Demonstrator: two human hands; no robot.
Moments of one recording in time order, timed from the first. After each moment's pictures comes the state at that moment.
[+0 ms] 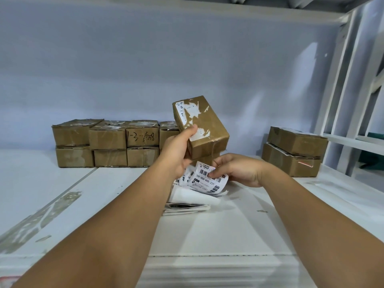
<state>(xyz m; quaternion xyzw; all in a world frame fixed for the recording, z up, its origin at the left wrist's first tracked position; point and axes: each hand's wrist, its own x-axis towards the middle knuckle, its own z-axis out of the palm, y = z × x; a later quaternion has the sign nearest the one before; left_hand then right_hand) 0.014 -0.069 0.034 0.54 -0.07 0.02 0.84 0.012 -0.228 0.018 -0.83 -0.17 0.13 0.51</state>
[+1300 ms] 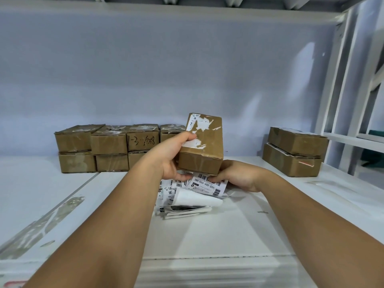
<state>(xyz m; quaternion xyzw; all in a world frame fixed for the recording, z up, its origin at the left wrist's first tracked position) 0.009 -0.046 0.047 0.67 0.00 -0.12 0.73 0.003 -0.221 0.010 -0.83 -0.15 0.13 0.52</state>
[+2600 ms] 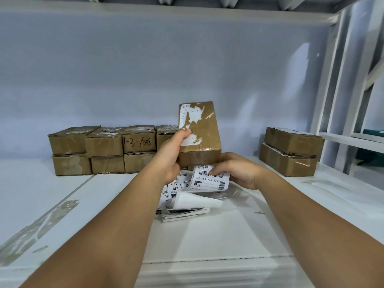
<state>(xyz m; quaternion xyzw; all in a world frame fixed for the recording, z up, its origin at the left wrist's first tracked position) 0.011 -0.061 0.036 0.57 -0.10 -0.03 0.81 0.011 -0.230 0.015 -0.80 -0.14 0.07 0.58</state>
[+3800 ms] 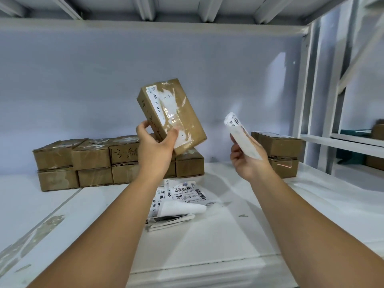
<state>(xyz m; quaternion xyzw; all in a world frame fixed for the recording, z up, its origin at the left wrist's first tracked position) -0.009 -0.070 0.053 0.67 -0.09 0.29 0.68 0.009 -0.266 0.037 -0.40 -0.05 -0.15 0.90</state>
